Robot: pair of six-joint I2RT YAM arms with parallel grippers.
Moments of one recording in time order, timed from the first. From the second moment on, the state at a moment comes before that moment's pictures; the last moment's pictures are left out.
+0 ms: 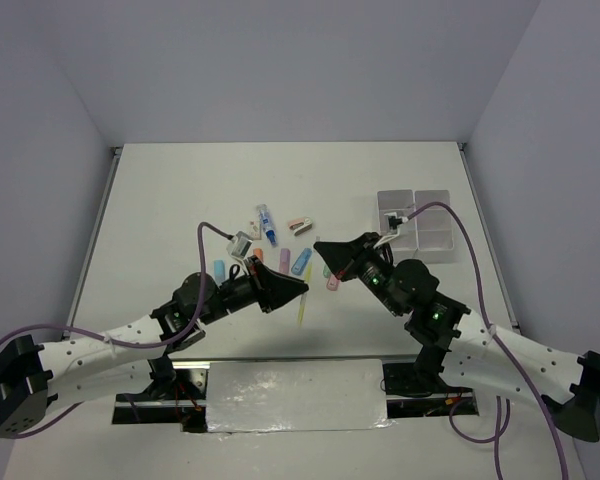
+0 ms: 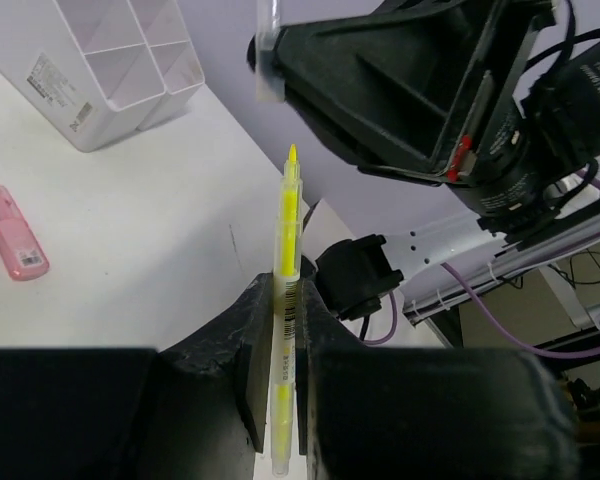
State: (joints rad) left arm -0.97 0.91 0.41 0.58 0.11 -0.82; right arm 0.97 0.73 0.56 0.25 0.33 0.78
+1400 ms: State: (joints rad) left arm -0.97 0.96 0.40 0.69 0.19 -0.79; right arm 0.97 0.68 0.53 0.26 0.25 0.74
